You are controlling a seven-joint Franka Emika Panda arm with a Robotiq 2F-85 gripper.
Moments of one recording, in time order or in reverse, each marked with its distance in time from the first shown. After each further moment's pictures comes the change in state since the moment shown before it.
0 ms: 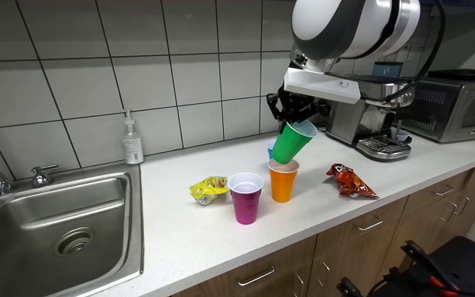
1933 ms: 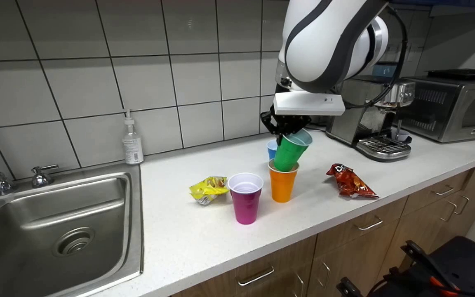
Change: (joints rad) arm -0.060 0.168 0.048 0.083 -0.313 0.014 0.182
